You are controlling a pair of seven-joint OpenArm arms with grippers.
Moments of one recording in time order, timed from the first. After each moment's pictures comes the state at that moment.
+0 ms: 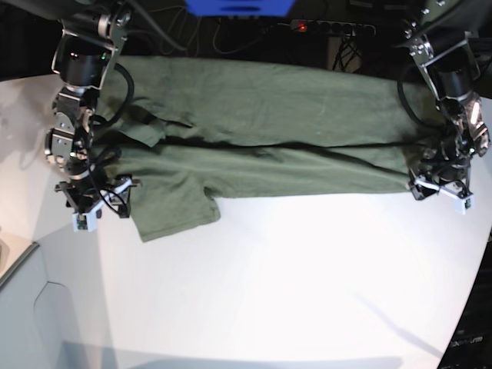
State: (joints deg) left arm -13.4 -16.9 -32.0 44.9 -10.9 -24.6 21.8; right arm 8.8 4.0 26.1 59.9 -10.4 28.3 -10.7
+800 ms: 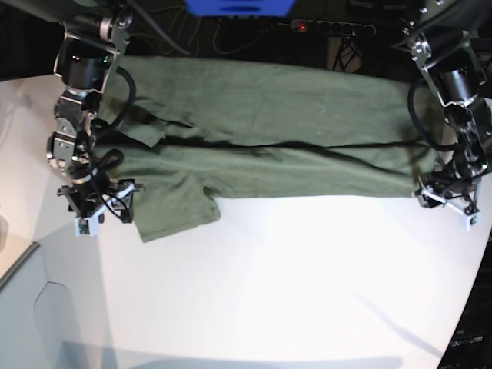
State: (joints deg) left arm -13.0 -16.3 -32.1 58.2 -10.6 -20.8 38.8; right arm 9.8 3.0 26.1 59.9 -10.4 28.3 -10.4
